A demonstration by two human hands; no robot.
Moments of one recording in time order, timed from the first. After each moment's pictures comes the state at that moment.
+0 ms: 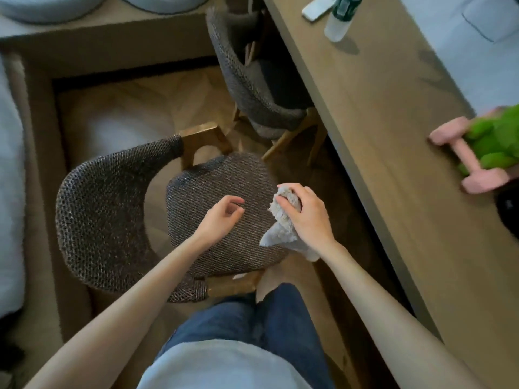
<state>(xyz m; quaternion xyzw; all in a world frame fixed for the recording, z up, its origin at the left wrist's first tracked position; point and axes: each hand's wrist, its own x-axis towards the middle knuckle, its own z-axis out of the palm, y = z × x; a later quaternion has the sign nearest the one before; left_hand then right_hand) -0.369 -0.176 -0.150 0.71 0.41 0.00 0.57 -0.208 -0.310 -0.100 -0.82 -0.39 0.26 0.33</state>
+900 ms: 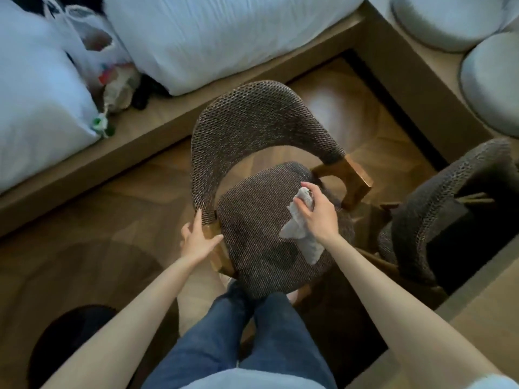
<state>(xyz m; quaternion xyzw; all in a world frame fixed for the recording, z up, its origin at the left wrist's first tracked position) -0.394 -0.333 -0.199 0.13 0.86 0.20 0.45 -0.207 -0.131 -0.185 -0.50 -0.76 0.42 0.07</state>
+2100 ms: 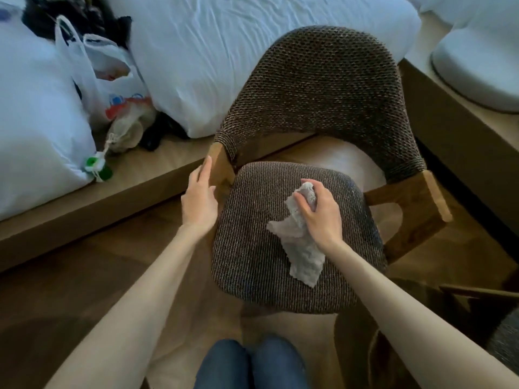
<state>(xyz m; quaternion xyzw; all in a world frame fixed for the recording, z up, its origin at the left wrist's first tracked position) -0.626 -0.171 -0.344 0.30 0.89 0.32 0.11 -0.434 -0.031 -0.348 -0.42 -0.81 0.35 0.21</state>
